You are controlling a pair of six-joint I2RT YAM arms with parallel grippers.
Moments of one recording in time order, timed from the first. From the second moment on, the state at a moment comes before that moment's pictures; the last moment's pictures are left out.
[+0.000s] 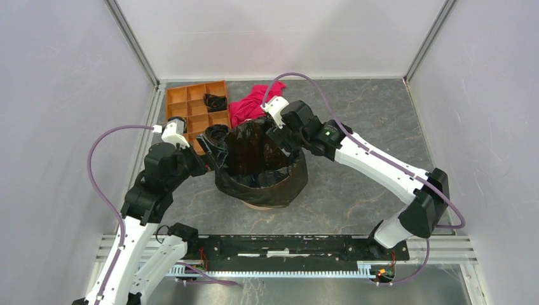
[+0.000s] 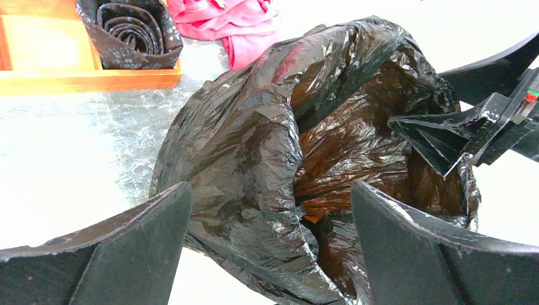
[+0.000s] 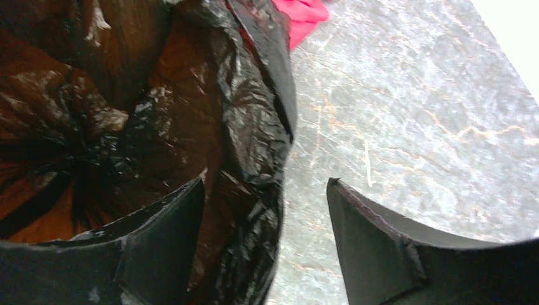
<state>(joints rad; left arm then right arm) -0.32 0.64 0.89 -0.66 0.05 -0.59 0.85 1.54 1.44 -0.63 0.26 -0.13</state>
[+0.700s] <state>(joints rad) -0.32 0.72 0.91 -0.61 0.16 -0.61 0.88 1.50 1.38 -0.64 0.41 -0.10</state>
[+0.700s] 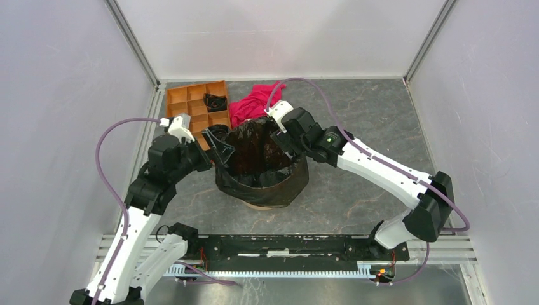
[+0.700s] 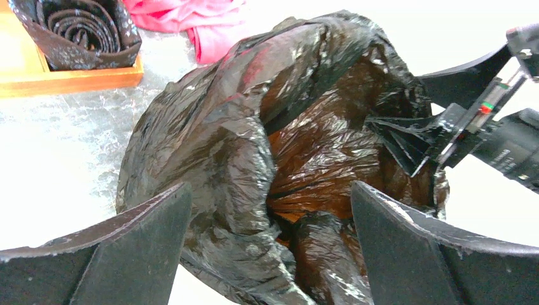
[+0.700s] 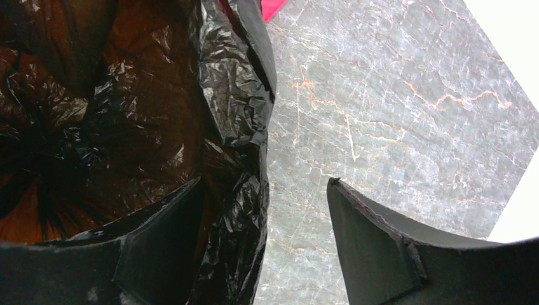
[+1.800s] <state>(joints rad) -0.32 0.52 1.23 -0.78 -0.05 -0.60 1.07 1.61 1.55 -0.55 0.38 0.09</state>
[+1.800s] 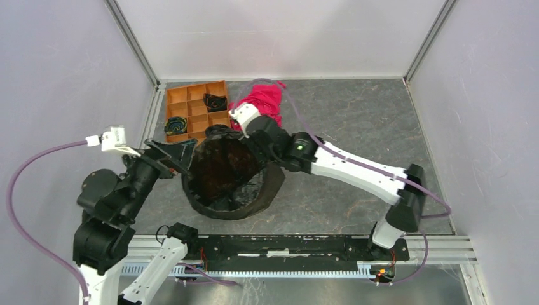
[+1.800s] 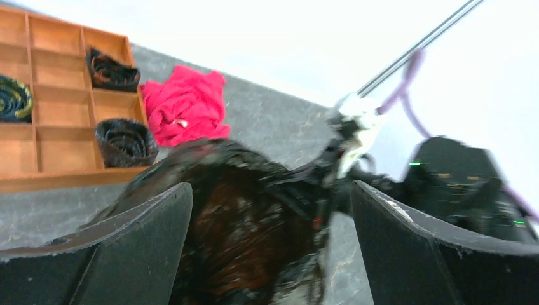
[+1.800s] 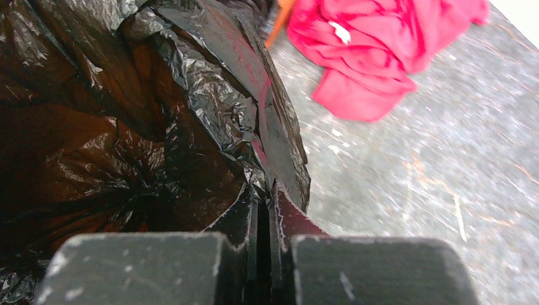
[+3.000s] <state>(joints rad) -0.32 0.59 1.38 -0.71 -0.05 -0.55 1.13 1.22 1.58 -0.51 0.43 0.03</state>
